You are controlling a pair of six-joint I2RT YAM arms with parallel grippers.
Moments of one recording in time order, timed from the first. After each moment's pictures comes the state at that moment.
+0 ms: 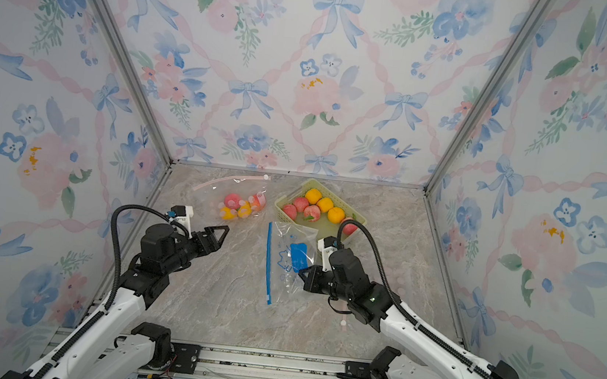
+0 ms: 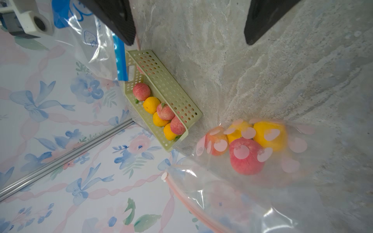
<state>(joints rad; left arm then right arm) -0.18 0.79 0.47 -0.02 0.32 -0.66 0.75 0.97 0.66 -0.23 -0.22 0.80</state>
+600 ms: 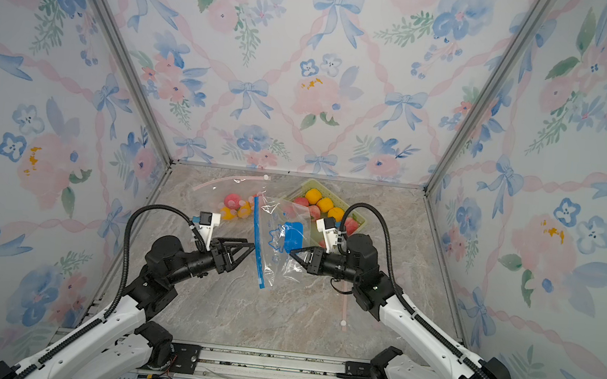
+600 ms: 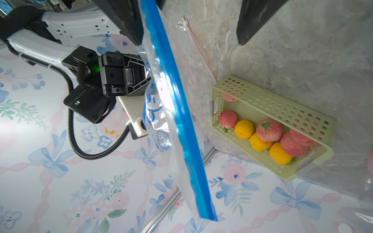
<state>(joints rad) -0.47 0.78 0.44 0.29 0.52 -0.73 0.61 1.06 0.67 0.13 -0.62 0.86</state>
